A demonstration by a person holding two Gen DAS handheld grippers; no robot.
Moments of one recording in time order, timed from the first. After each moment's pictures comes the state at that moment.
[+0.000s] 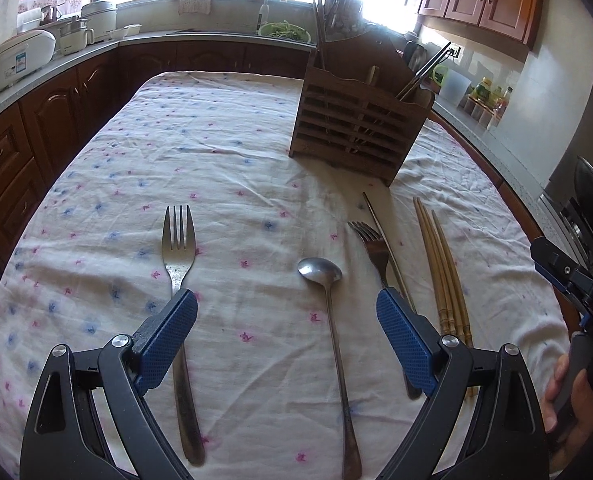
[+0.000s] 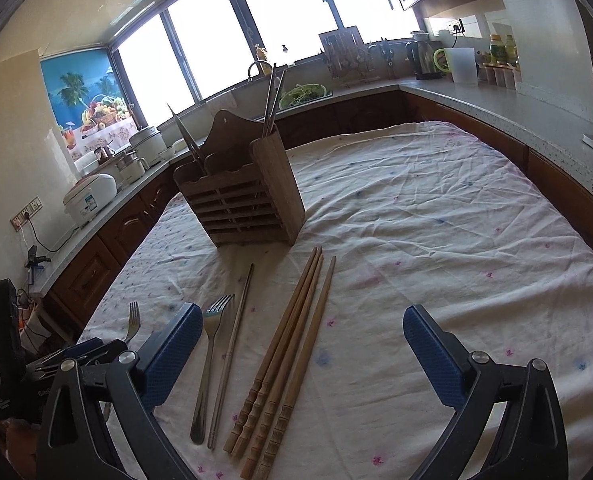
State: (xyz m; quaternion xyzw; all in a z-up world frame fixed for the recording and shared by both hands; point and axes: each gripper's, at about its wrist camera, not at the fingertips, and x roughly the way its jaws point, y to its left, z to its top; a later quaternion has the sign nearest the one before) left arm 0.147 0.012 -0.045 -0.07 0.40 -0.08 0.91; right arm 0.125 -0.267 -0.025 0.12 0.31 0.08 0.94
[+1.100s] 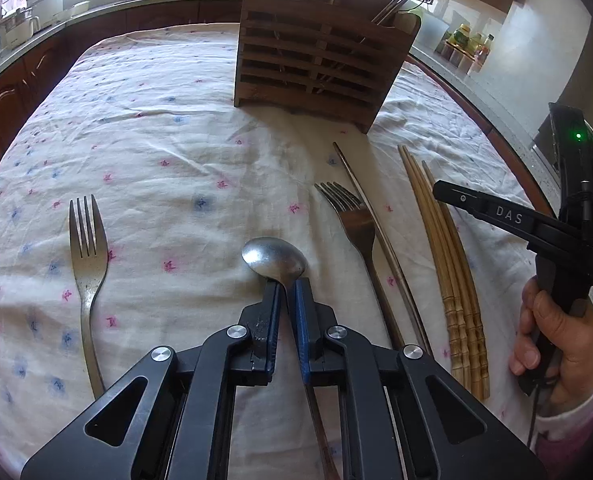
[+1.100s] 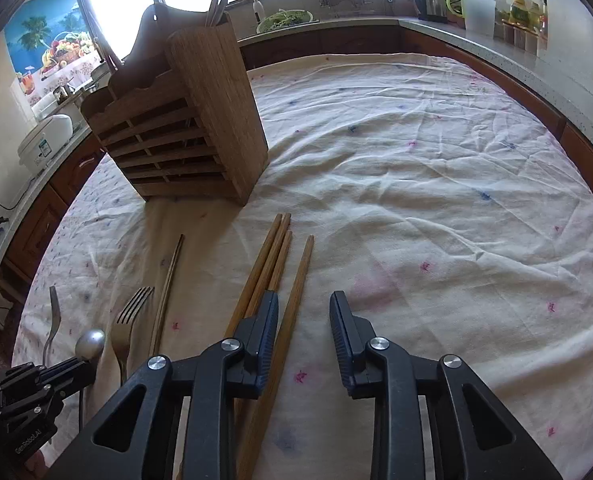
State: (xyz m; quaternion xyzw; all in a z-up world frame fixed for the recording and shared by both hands) left arm 0.196 -0.023 -0.077 -0.04 0.47 -0.15 0.87; right arm 0.232 -0.255 -0.080 0.06 0.44 0.05 0.89
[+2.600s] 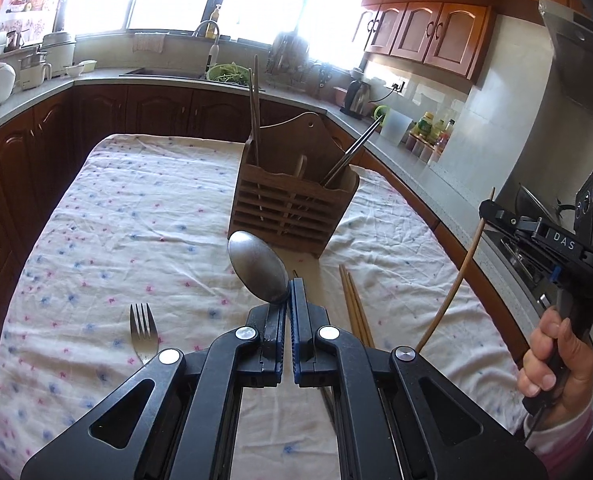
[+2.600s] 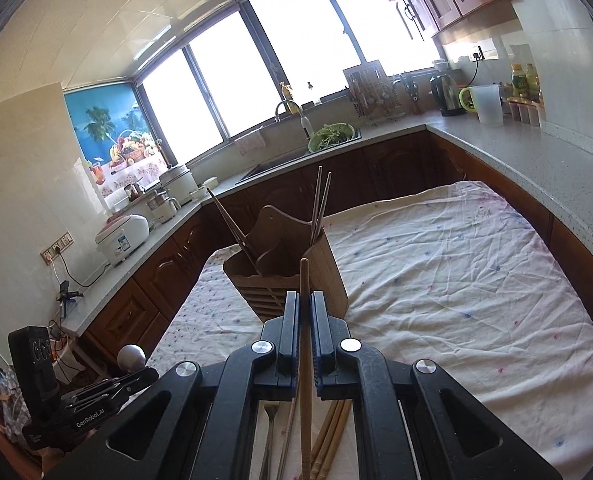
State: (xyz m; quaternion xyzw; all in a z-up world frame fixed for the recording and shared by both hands) left arm 0.158 0.015 0.038 -0.10 0.32 -0.18 0.92; right arm 0.153 -0.271 0.074 0.15 0.25 0.12 0.95
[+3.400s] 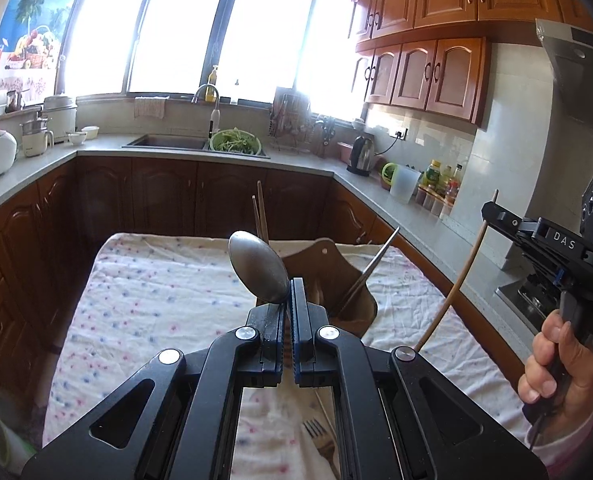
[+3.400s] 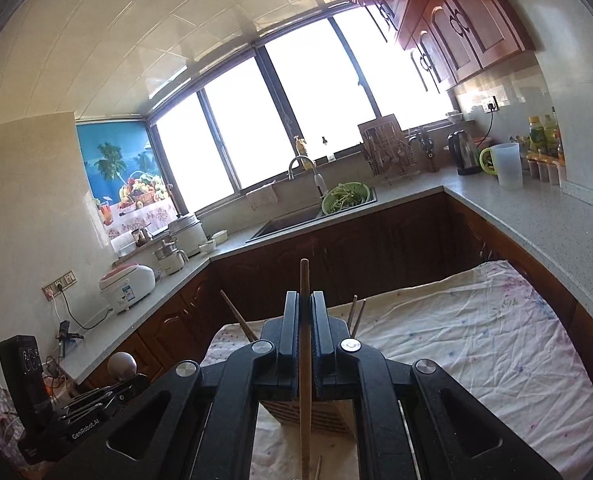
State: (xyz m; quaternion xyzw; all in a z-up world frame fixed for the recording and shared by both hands) left arm 0.234 0.019 0.120 -0.07 0.22 -0.15 0.96; right arm 0.220 -0.256 0.144 0.15 0.15 0.13 0.97
